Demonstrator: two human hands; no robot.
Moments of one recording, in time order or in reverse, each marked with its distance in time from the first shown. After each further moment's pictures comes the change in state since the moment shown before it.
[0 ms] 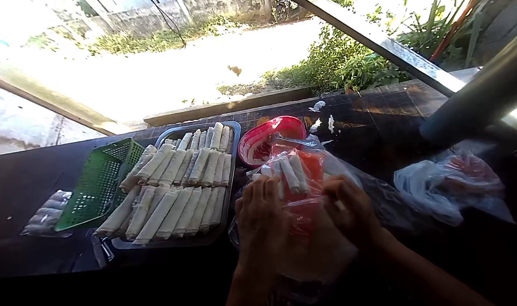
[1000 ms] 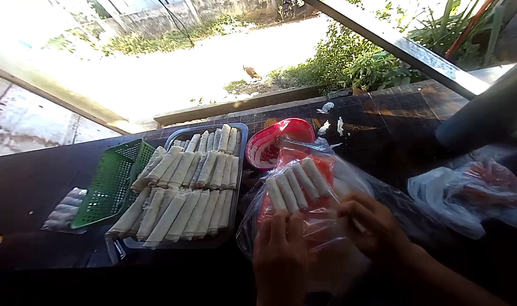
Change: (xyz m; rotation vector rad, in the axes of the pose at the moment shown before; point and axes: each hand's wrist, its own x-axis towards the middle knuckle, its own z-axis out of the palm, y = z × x) left_hand -0.035 0.018 -0.005 0.091 0.142 0.066; right_hand -0.006 0.004 -0.021 -0.027 -0.161 -0.085
